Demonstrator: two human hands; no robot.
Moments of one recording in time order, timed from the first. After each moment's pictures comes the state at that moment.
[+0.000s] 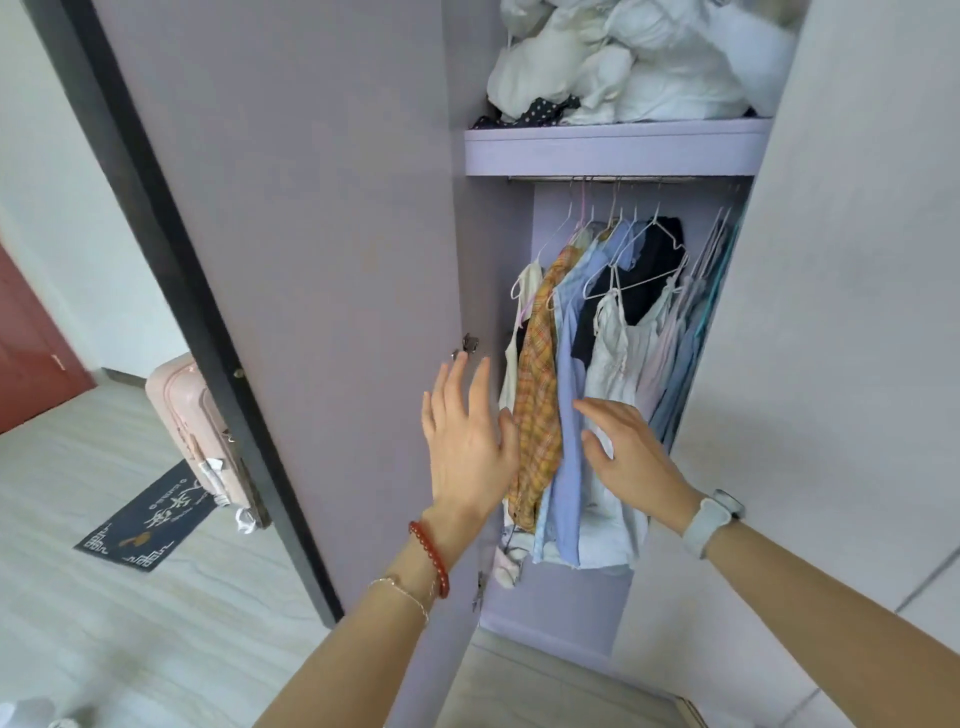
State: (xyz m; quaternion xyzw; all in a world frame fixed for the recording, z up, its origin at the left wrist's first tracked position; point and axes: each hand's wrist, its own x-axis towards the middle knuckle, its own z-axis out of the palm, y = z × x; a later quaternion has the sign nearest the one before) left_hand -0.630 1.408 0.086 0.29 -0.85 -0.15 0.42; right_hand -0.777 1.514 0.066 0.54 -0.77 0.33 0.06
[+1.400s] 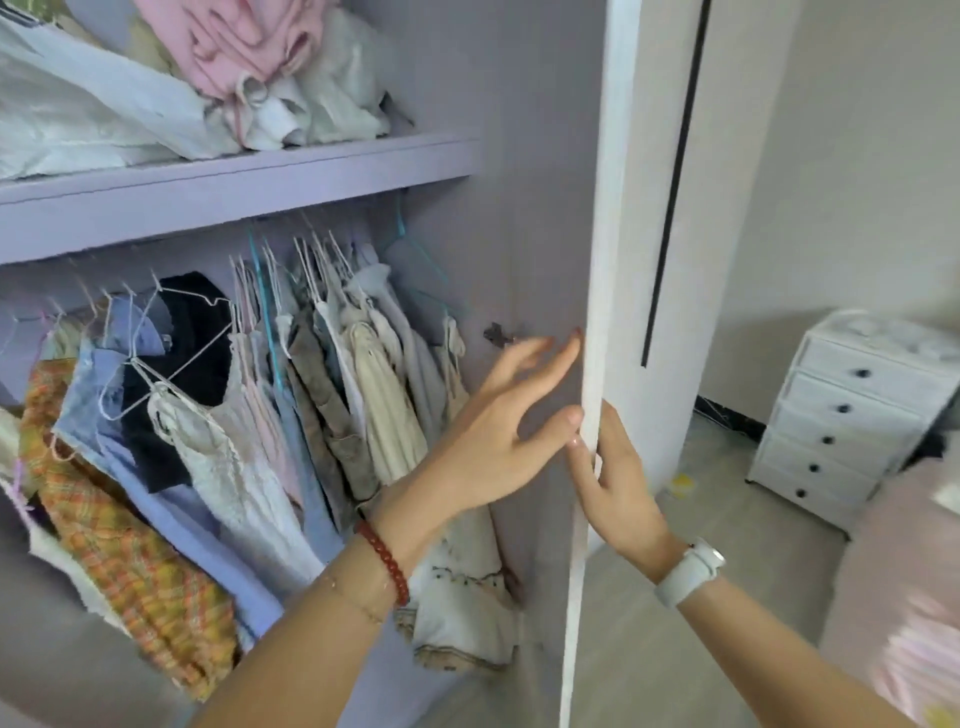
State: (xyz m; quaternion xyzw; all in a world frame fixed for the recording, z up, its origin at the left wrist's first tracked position) left_hand -0.808 1.603 0.148 -0.42 -0.81 -0.40 0.10; right_hand -0.790 1.748 0.069 0.13 -0.81 0.47 0.32
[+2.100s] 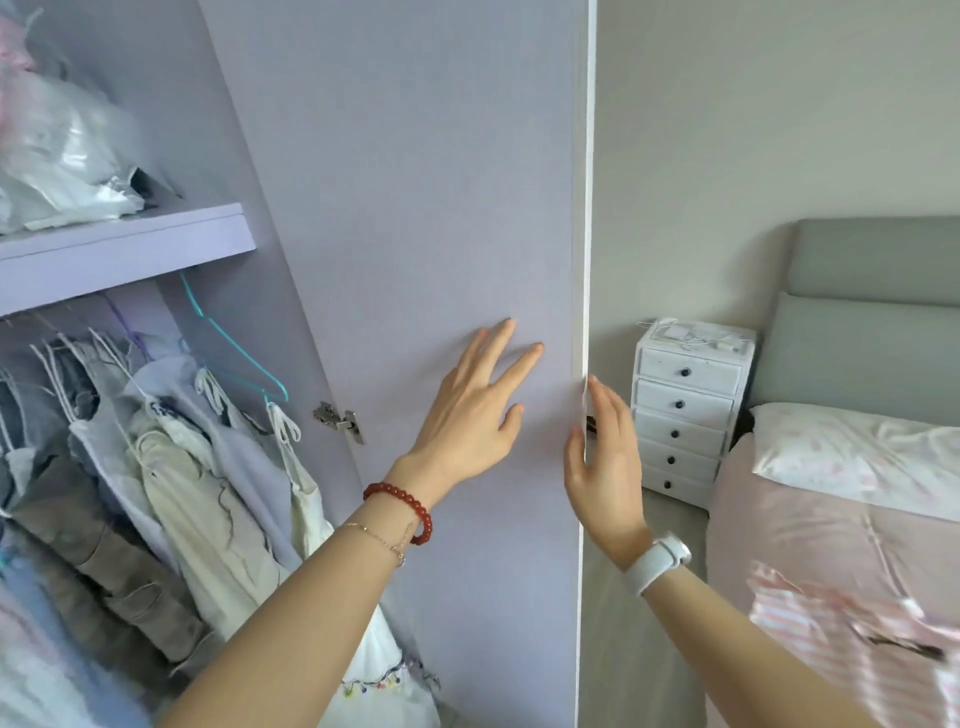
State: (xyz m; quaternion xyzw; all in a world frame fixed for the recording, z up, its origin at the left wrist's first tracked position) left_hand -0.892 1.795 0.152 -0.50 -0.82 -0.18 0.21; right_hand -0.797 1.909 0.088 -0.13 -0.79 0.36 0.48
